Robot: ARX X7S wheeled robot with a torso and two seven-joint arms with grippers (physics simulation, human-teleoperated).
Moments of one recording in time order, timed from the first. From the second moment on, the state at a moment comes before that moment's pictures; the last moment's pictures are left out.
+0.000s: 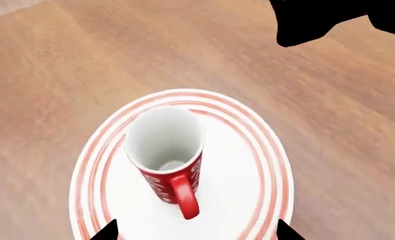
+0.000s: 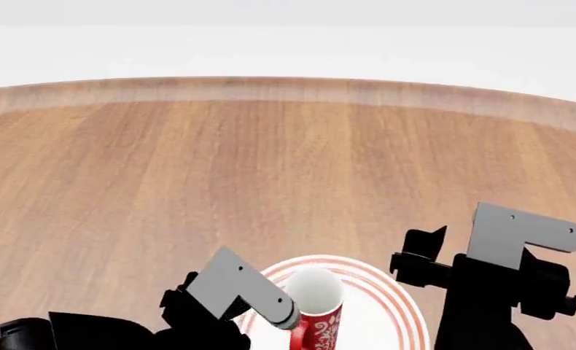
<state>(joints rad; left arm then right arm) -1.13 -0.35 1.46 -0.18 -1.36 -0.45 -0.34 0.65 0.21 -0.05 0.33 0.29 0.56 0.33</state>
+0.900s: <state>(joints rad) -1.04 -0.63 1.21 0.12 -1.09 -0.05 -0.81 0.49 0.27 -0.17 -0.15 0.25 0.54 0.35</state>
